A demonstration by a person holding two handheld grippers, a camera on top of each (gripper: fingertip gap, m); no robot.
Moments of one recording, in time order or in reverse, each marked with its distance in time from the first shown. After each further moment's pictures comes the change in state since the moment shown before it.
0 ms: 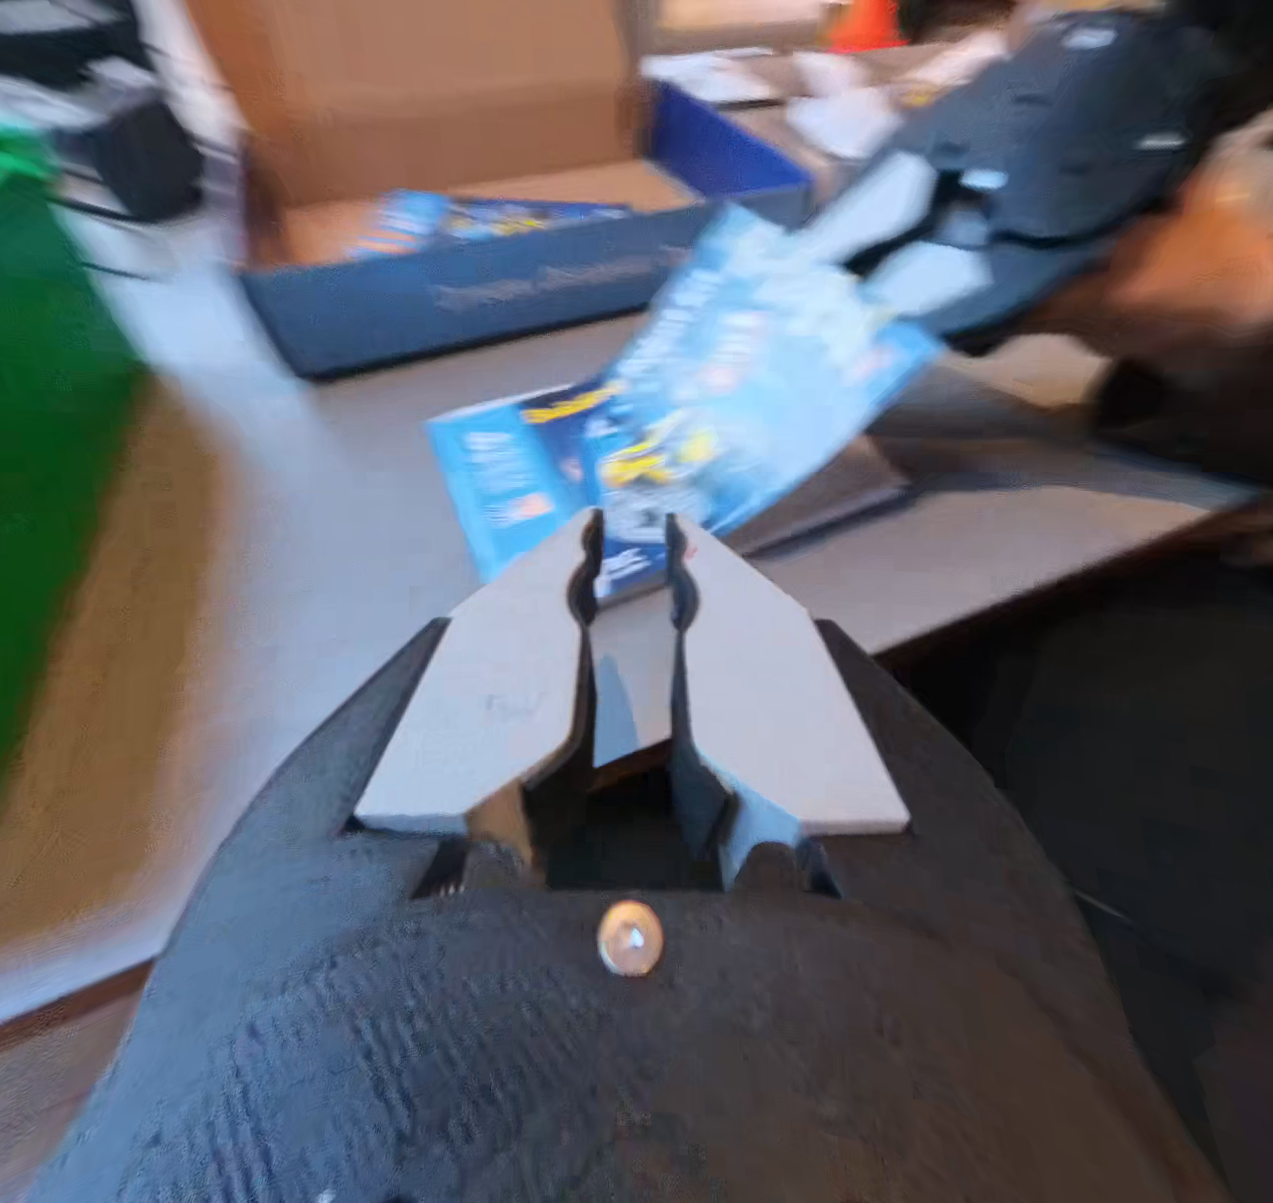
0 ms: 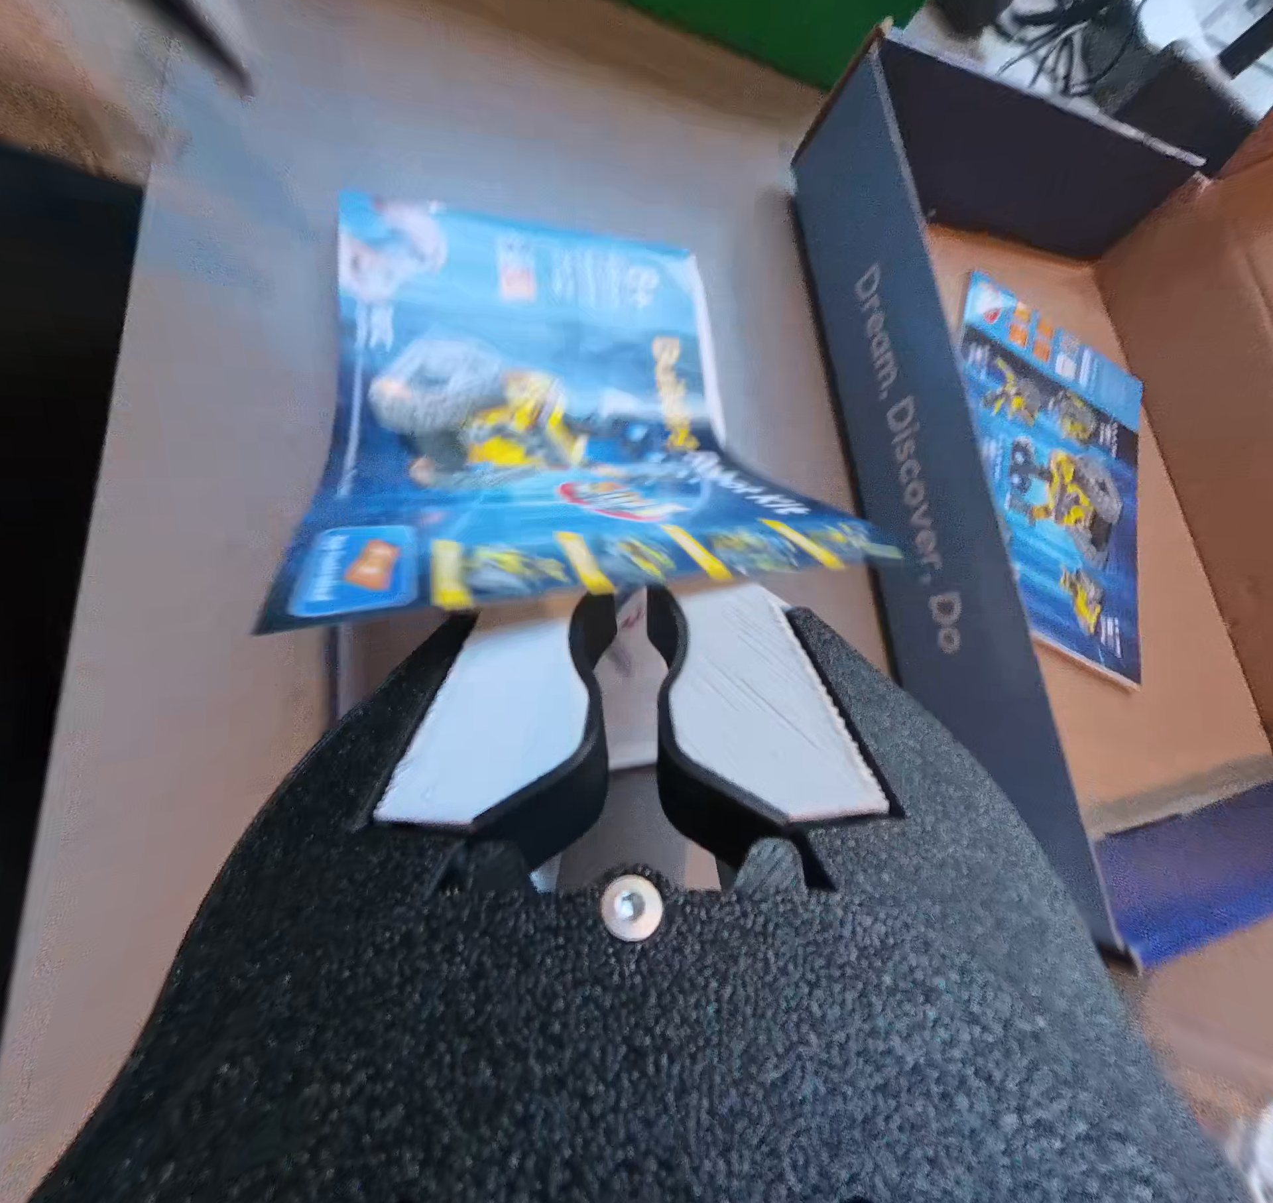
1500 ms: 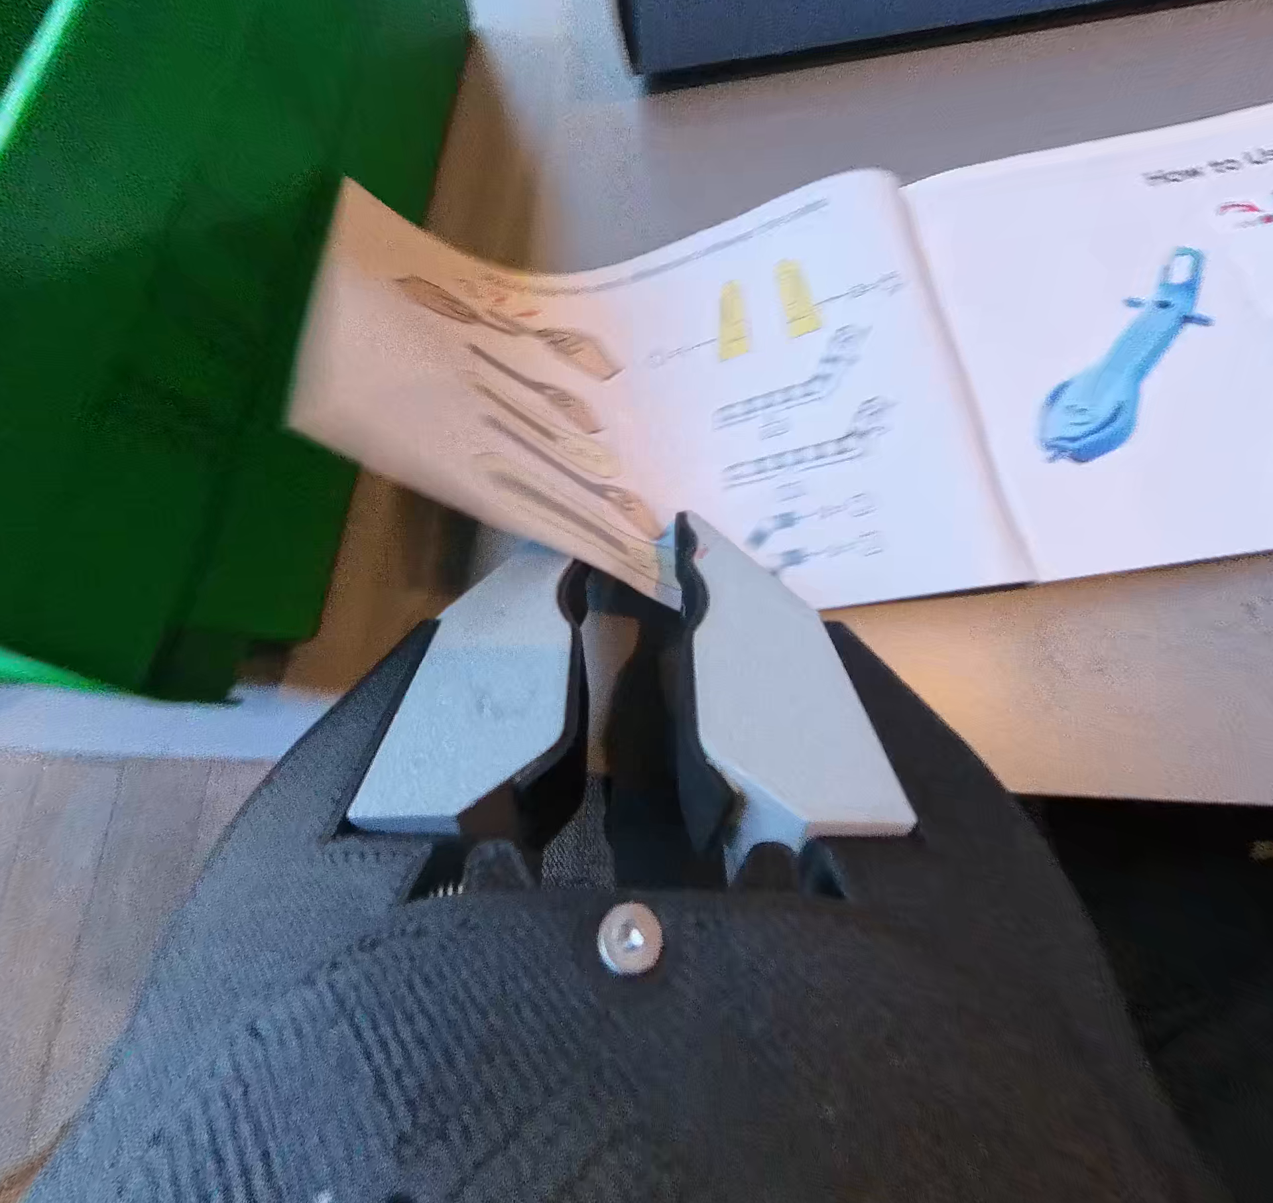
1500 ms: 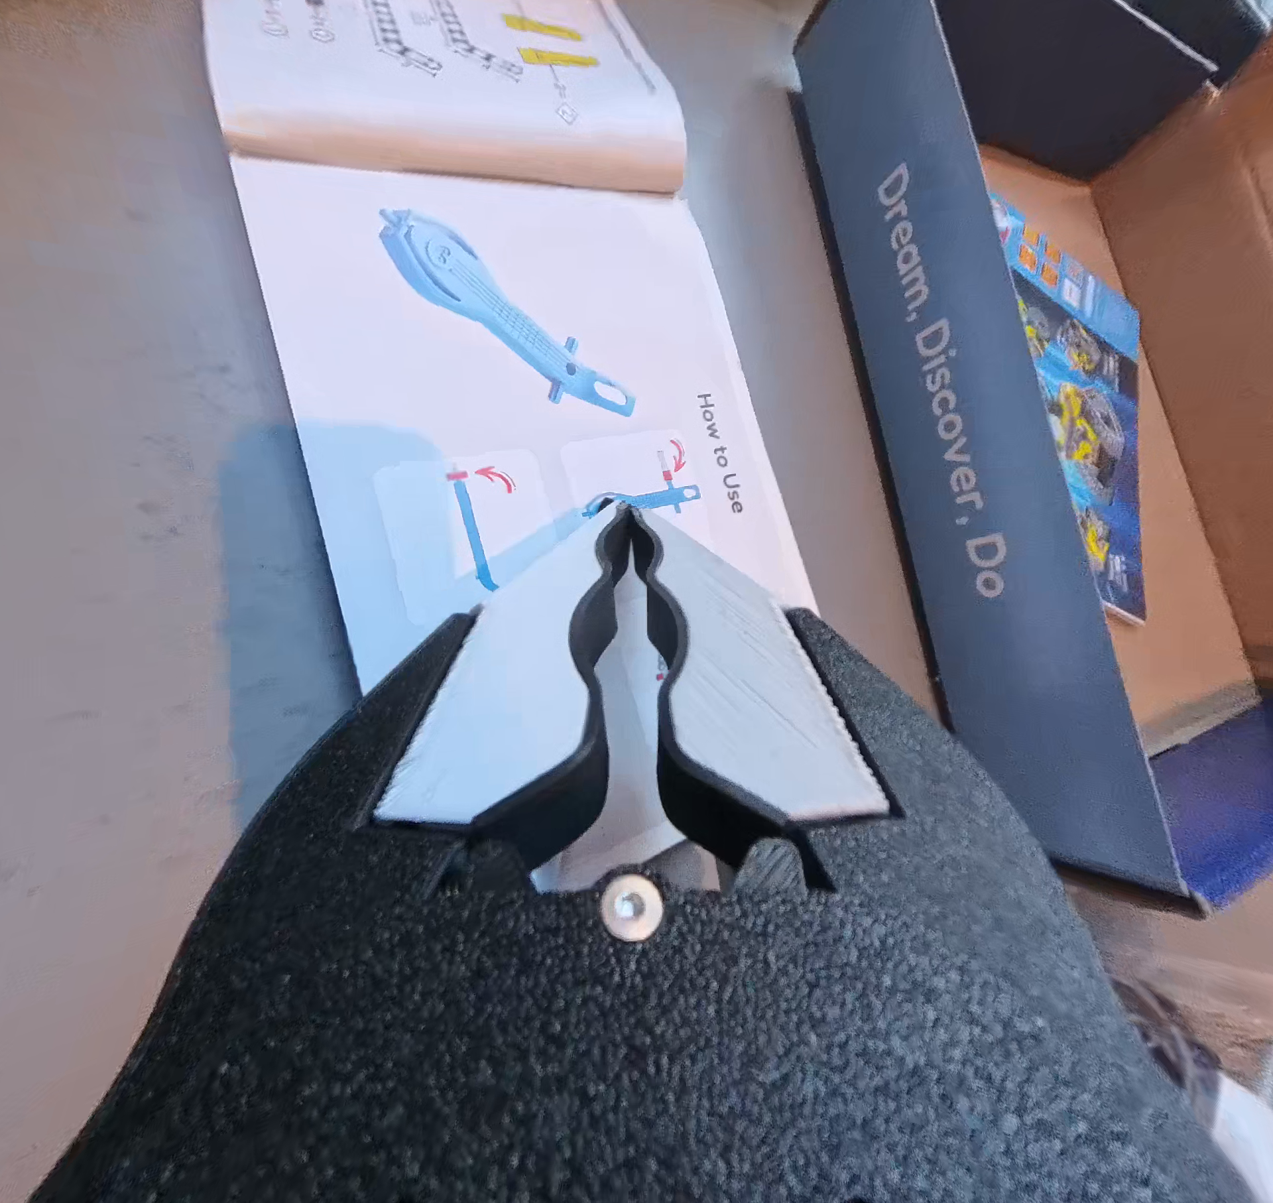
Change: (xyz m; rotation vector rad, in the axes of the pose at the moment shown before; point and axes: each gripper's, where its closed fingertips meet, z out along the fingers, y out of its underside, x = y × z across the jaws) left arm -0.115 0.062 0.002 -0.357 -0.457 -0.083; right arm -0.003 0.023 0.016 -0.070 0.089 -0.016
